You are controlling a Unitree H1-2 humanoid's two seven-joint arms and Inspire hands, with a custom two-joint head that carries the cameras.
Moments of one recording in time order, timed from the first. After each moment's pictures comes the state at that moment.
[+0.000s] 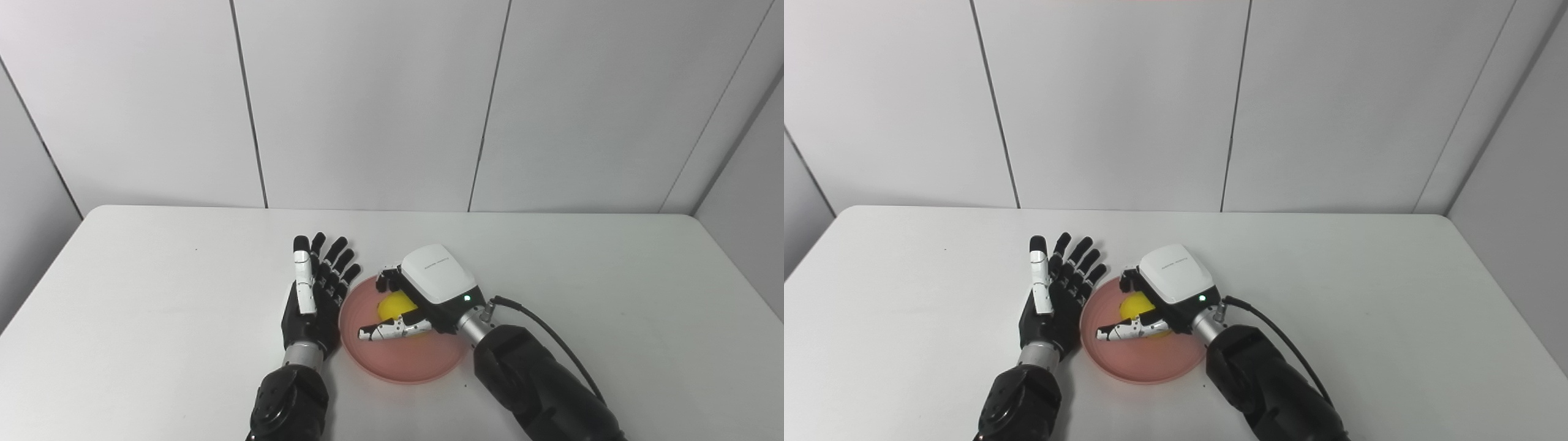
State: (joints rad) left arm -0.35 -0.20 0.04 0.26 -0.41 0.12 0.06; right arm -0.54 -0.26 0.54 0.18 -1.01 0.03 0.04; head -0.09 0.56
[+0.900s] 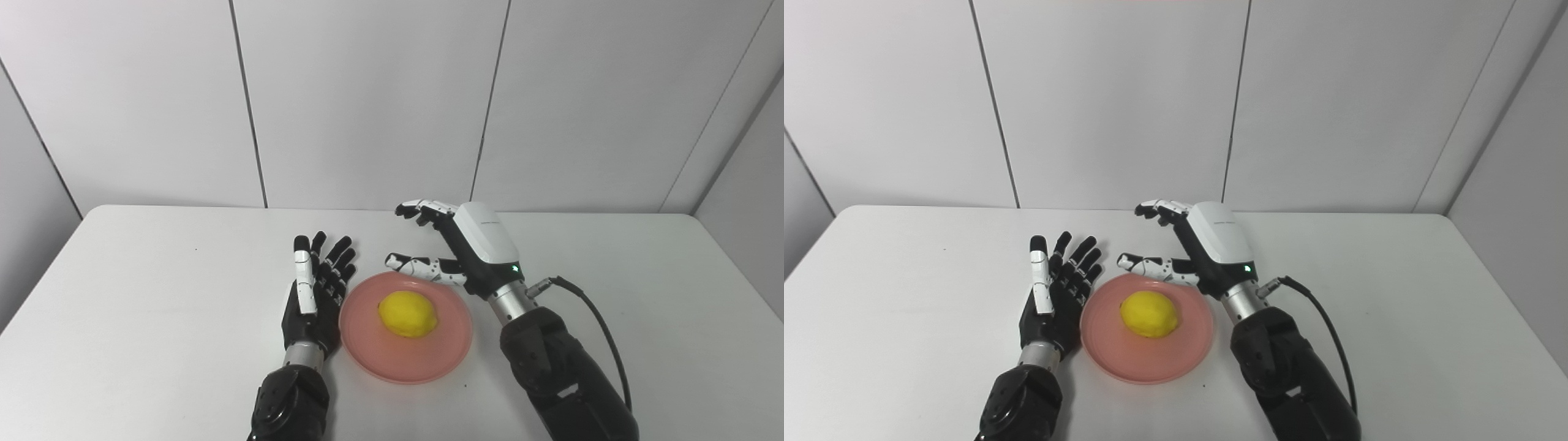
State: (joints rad) left arm -0.35 -0.20 0.02 0.27 -0.36 0.06 0.06; right arm -0.47 -0.17 0.24 0.12 -0.62 -0.07 -0.07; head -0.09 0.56
